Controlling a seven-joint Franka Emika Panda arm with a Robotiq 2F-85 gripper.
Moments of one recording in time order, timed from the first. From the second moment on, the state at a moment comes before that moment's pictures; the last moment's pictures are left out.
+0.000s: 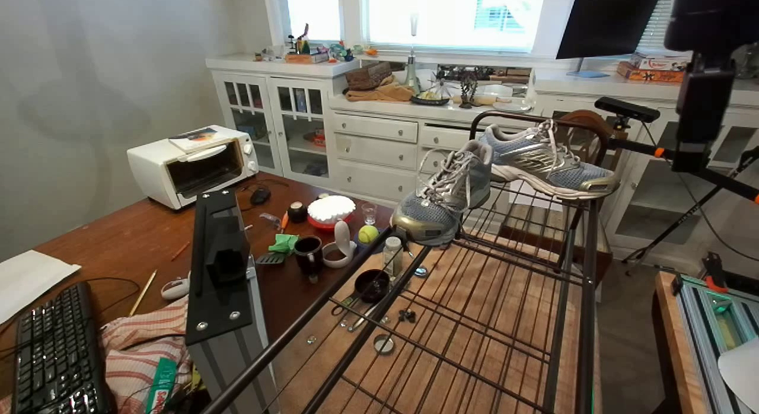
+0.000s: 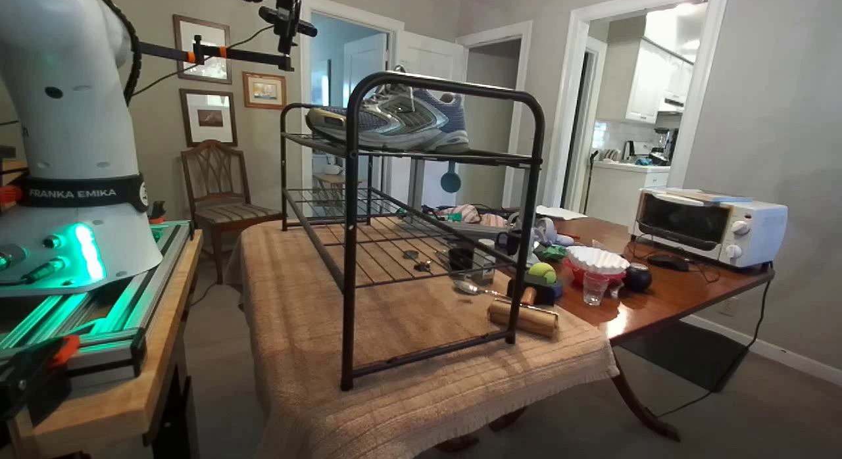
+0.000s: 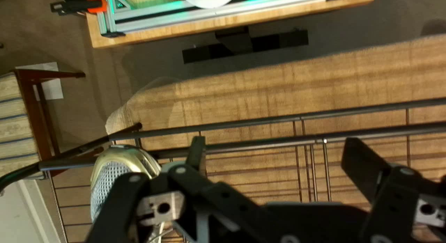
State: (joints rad) arm 0.04 -0.72 0.21 -2.43 0.05 1.51 0.33
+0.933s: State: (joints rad) arm 0.01 -0.56 0.17 -2.39 0.02 1.90 0.27
